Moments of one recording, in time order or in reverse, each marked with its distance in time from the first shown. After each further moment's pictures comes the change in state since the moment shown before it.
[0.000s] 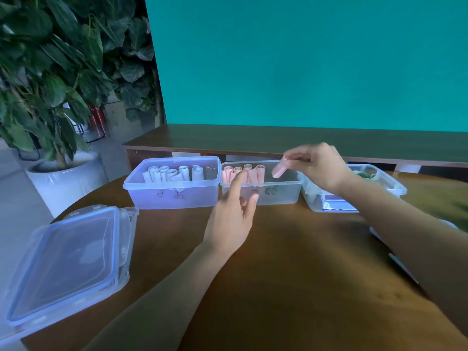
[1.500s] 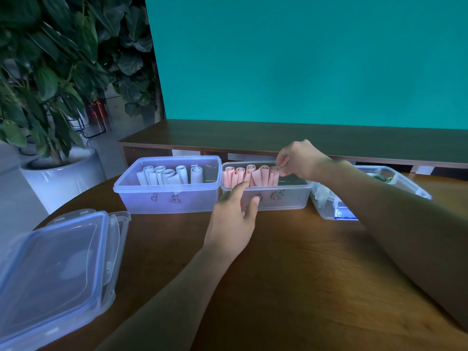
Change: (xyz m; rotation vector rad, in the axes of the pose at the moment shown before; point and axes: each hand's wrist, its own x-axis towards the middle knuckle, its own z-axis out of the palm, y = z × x) left_hand 0.018 -0.012 0.015 -0.019 -0.108 -0.147; right_hand 0.076 0.013 0.038 -0.304 -0.234 0.135
